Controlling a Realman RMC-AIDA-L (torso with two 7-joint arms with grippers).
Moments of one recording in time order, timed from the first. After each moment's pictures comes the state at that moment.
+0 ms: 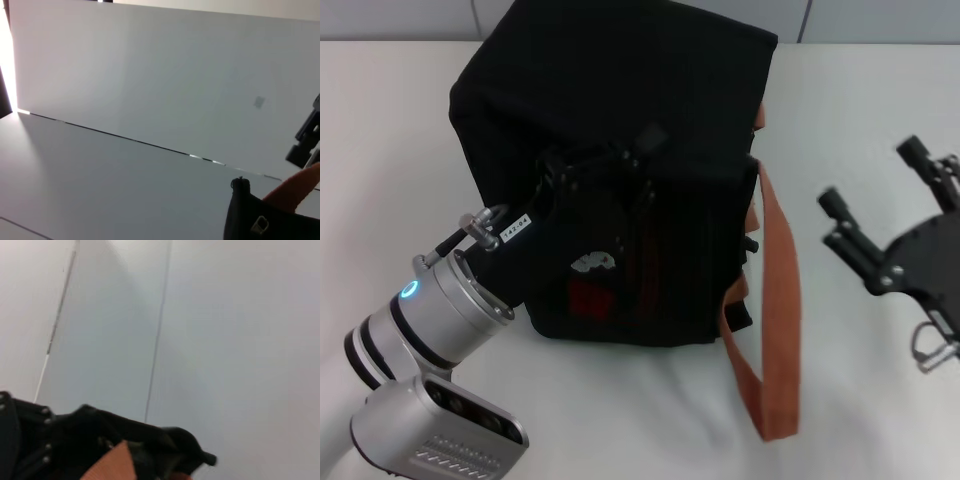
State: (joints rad) left arm -0.52 -2.08 -0.02 -0.22 2.15 1.68 1.03; right arm 0.31 2.09 -0.08 0.20 -1.87 -1.73 -0.05
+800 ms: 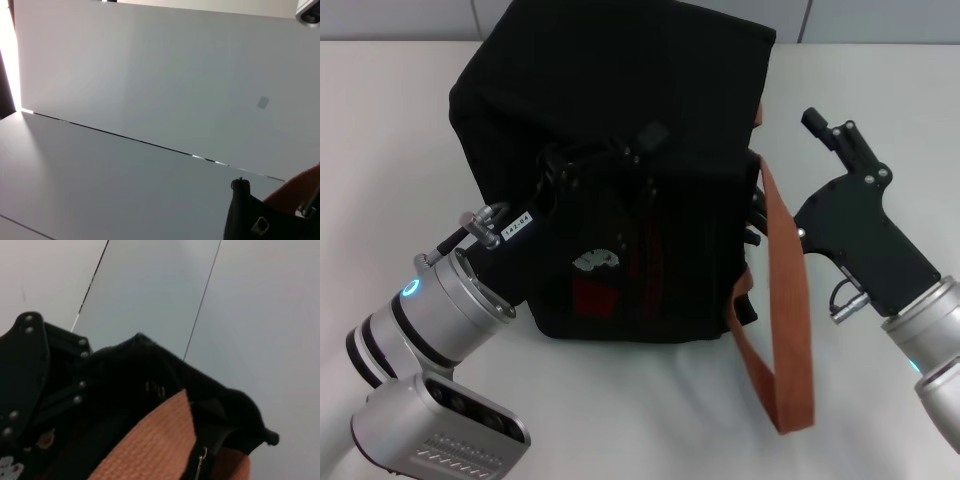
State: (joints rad) left arm -0.52 -2.08 -0.02 -0.22 2.15 1.69 1.03; right arm 0.44 2.09 -0.04 0.30 -1.88 -1.50 -0.24
